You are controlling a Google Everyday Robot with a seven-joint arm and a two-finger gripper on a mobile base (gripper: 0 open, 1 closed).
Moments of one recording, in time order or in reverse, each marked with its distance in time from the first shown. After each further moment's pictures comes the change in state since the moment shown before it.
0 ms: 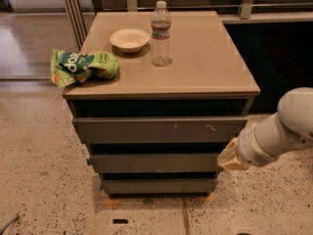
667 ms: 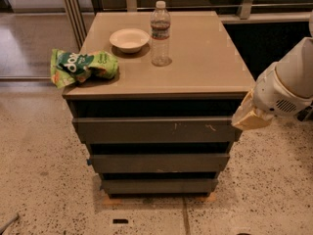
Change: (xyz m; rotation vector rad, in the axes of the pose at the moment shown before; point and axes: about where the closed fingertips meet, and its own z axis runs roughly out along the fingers) arm -0.071 -0.016 -0.142 0.061 0.107 0.003
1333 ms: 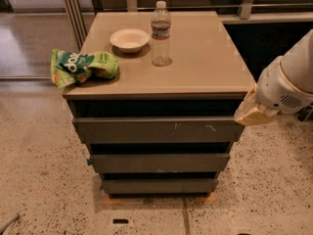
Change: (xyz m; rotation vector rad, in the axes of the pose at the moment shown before) arm -0.005 -0.001 -0.014 0.014 0.001 -0.010
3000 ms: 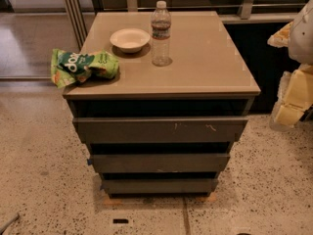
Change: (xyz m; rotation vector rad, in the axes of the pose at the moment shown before) arm -0.017 -0.006 -0.106 0.116 0.120 -0.060
